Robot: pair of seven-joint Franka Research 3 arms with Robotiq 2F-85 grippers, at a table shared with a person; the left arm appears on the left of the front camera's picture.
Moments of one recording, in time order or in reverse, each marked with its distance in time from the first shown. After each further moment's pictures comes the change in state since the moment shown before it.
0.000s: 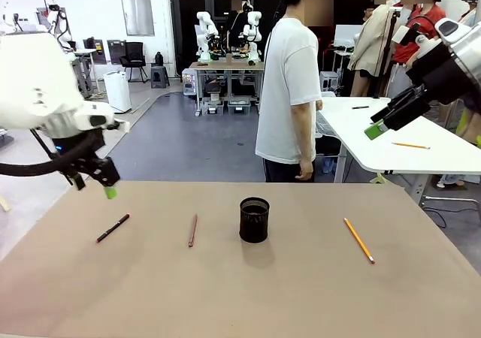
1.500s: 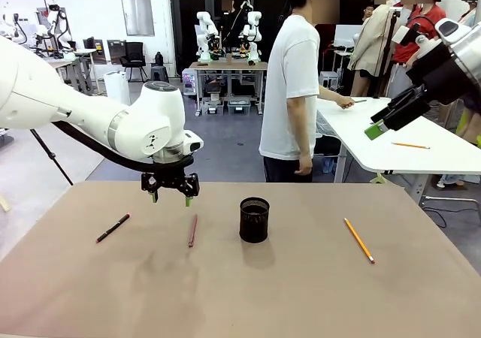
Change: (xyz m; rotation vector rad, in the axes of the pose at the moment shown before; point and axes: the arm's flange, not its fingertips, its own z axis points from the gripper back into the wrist) left arm 0.134 -0.099 -0.114 0.126 -0.024 0.272; right arm 0.000 0.000 0.000 0.000 0.001 0.000
